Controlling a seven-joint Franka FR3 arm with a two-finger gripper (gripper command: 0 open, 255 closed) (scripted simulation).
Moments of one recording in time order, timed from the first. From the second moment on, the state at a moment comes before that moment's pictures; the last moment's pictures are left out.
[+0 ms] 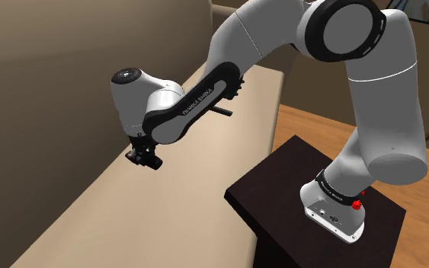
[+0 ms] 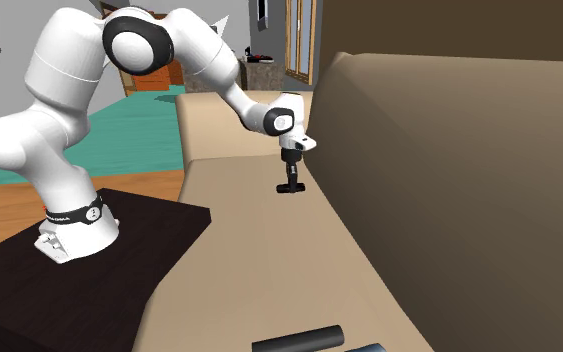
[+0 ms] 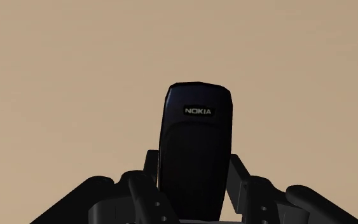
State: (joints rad) arm 0.36 0.68 0.38 -1.75 -0.42 2.35 0.60
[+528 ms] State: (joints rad) arm 0.34 0.61 0.40 -1.76 -0.39 2.29 0.57
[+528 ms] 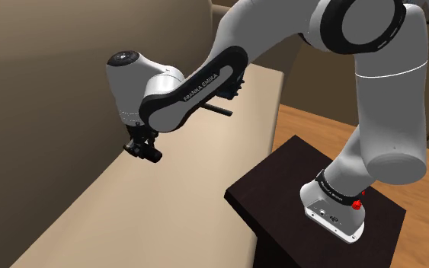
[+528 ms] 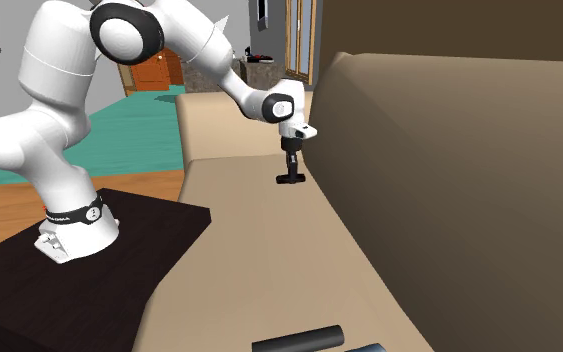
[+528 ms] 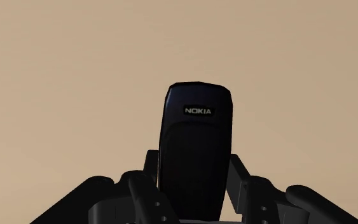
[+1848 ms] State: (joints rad) arm 0.31 0.46 0.46 -1.71 -0.30 2.10 0.51
